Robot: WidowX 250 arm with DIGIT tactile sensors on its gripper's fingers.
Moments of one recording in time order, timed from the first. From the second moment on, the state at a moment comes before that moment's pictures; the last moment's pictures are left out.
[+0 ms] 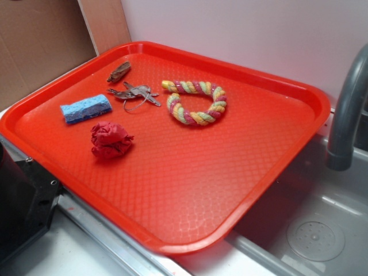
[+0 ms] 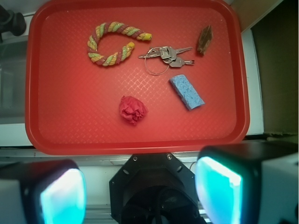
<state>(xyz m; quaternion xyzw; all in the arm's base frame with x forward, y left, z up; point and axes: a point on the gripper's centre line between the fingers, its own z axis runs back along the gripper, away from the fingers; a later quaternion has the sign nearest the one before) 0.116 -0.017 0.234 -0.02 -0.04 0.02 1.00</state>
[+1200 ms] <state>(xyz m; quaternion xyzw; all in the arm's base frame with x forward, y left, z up) 0.144 0.058 0.161 0.01 -0.08 -0.09 0.99</state>
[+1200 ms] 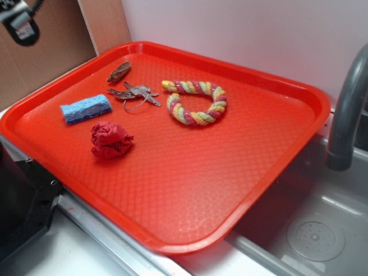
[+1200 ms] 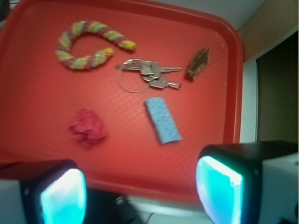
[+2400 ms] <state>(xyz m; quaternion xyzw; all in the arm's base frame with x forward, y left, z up) 0.178 0.084 0.024 0.04 0.03 -0.17 0.98</state>
